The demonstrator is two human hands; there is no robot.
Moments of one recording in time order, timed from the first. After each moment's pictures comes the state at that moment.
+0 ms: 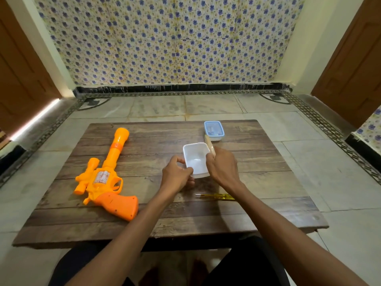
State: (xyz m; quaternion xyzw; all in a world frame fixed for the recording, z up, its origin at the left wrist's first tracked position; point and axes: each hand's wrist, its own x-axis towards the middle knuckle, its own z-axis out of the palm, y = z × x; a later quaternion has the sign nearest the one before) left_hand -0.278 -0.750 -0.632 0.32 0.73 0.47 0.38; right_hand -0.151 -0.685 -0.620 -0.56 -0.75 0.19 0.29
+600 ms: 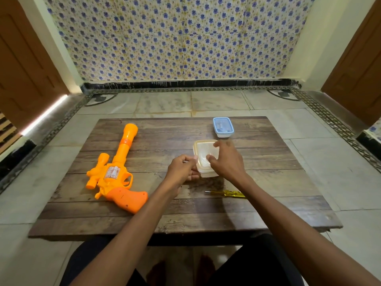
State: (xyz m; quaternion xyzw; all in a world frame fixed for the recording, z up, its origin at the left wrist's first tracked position) left_hand -0.297 -0.751 -0.635 0.28 0.66 0.51 0.47; right_hand -0.165 -0.679 -0.622 -0.56 -0.78 0.18 0.21
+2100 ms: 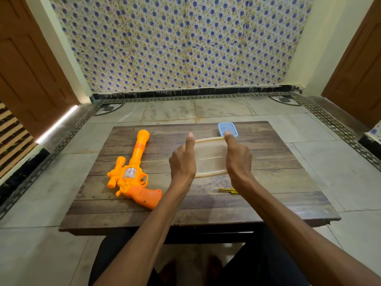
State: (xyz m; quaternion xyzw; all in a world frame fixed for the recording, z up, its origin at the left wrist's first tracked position) left_hand -0.283 -0.801 -0.555 0.32 0.72 0.56 0.26; right_hand -0.172 -0.747 -0.552 -0.57 -0.54 0.41 0.47
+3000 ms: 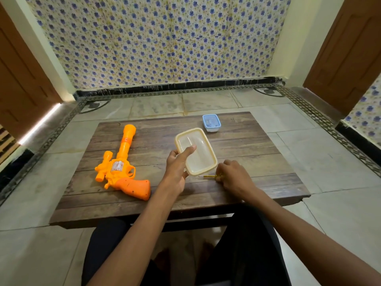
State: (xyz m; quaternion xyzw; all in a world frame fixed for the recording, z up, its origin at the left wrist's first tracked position) left_hand -0.260 -0.809 -0.583 0.15 0.55 0.63 0.54; right_hand -0.085 -0.744 -0.637 -0.49 -0.87 0.09 0.06
